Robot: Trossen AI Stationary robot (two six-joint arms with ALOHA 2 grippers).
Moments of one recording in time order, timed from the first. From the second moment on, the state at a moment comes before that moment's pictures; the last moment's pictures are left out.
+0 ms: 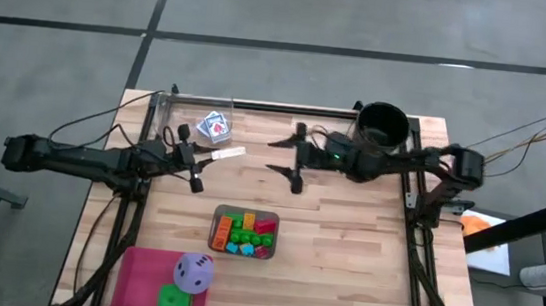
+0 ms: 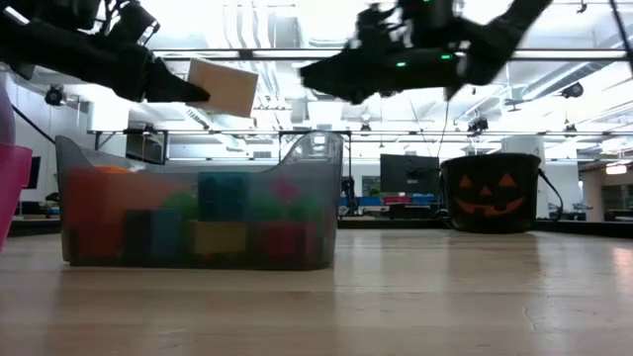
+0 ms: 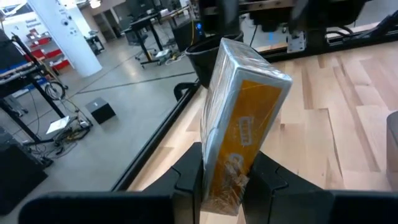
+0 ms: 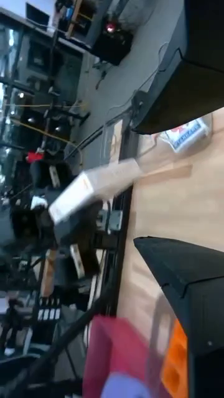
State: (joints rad) left arm 0.07 0.66 0.27 0.18 -0.35 0.27; right arm -0.22 1.65 0.83 0.78 -0.19 -0.15
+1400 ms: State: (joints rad) left arm 0.10 0.66 0.27 0.19 -0.39 0.30; right arm -0.11 0.76 0.01 0.98 0.00 -0.11
